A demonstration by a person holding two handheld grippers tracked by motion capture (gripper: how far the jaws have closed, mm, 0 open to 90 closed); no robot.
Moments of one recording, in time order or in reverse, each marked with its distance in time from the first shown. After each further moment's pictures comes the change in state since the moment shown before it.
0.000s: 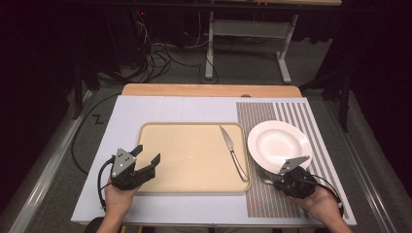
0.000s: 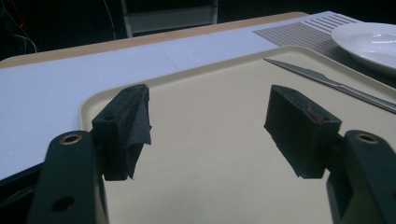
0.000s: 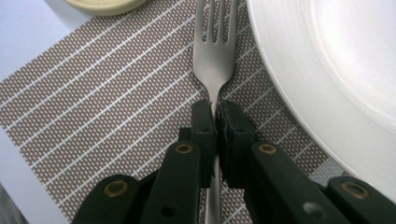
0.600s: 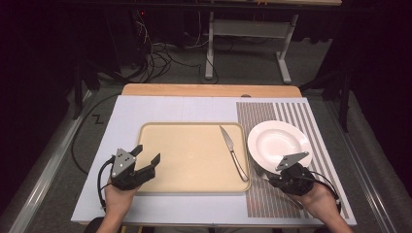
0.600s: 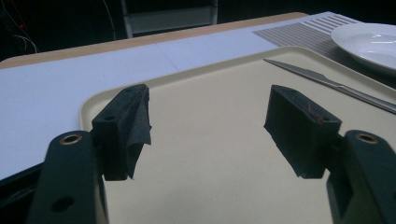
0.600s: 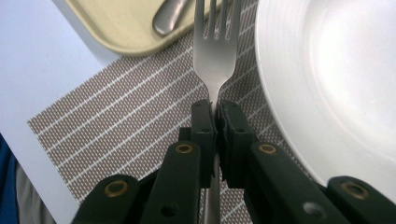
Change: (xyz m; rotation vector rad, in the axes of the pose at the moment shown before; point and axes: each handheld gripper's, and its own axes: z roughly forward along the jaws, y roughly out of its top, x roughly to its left) left arm 0.000 0.000 0.000 -0.003 -0.001 0.000; right arm 0.006 0.017 -0.012 -0.050 0.020 -0.025
